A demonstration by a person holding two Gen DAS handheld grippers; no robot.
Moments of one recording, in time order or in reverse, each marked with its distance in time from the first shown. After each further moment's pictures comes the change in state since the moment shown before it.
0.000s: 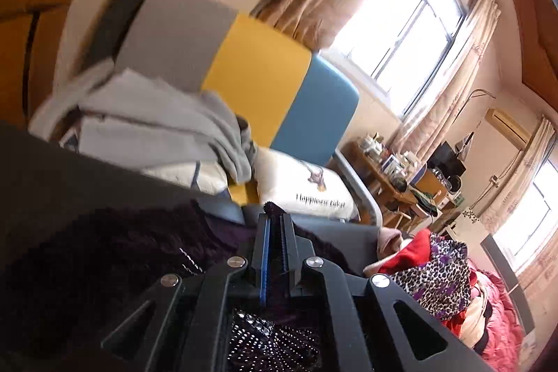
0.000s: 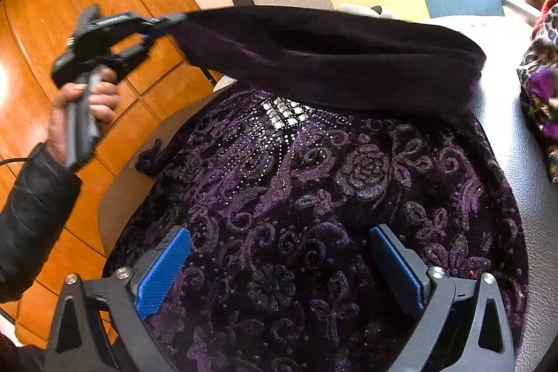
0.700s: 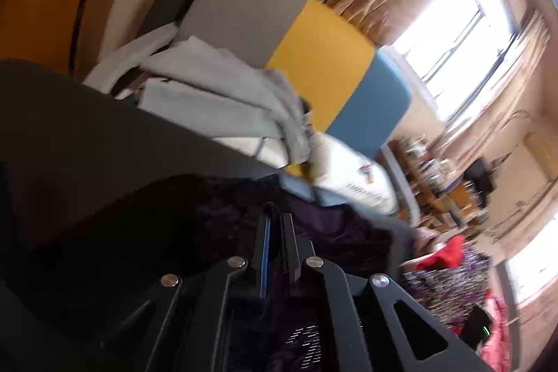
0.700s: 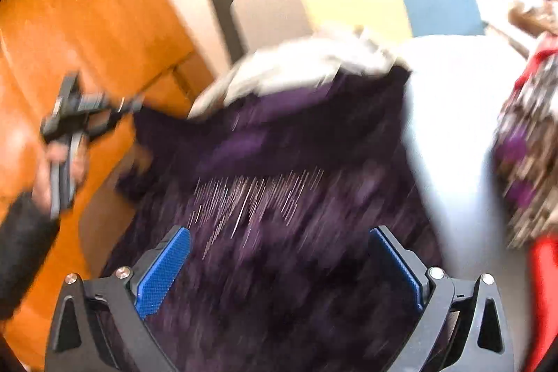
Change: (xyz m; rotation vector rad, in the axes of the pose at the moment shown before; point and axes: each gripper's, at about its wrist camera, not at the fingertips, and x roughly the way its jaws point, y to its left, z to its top) left arm 0.003 0.091 -0.009 -0.189 0.089 0.063; right arm -0.021 -0.022 0.069 0.017 -0.095 -0.175
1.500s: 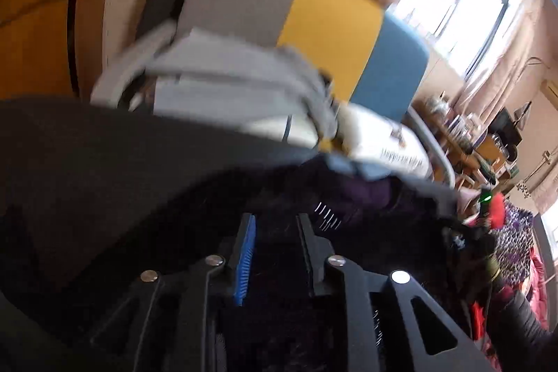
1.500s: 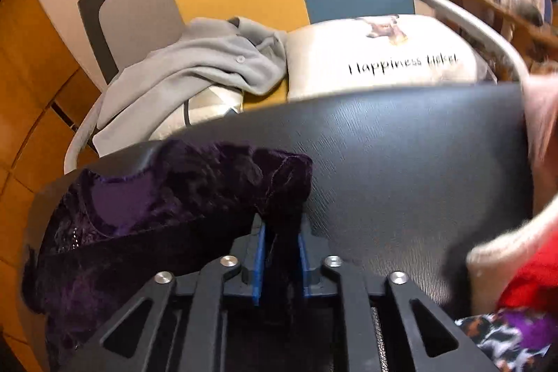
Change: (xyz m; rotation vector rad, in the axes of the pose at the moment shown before) left arm 0.038 0.030 -0.001 0.149 0.160 0.218; right arm 0.129 -0.128 0.111 0.161 0.149 -0.297
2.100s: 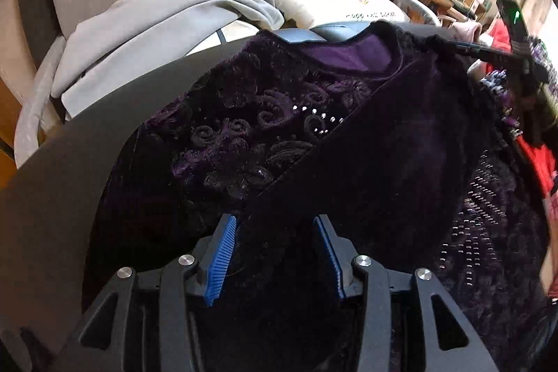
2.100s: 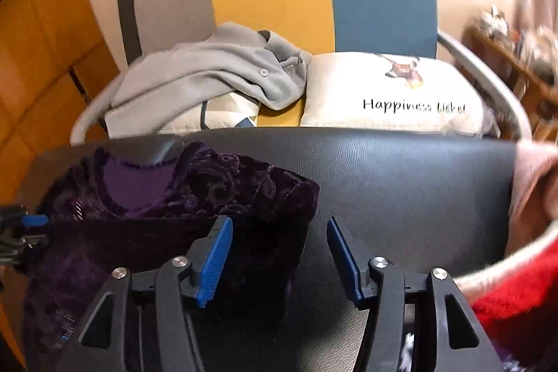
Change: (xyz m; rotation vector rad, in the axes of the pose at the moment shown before) left arm 0.107 -0.059 -0.017 0.576 0.309 0.030; right arm -0.018 0.029 0.012 -0.233 -0.052 -0.048
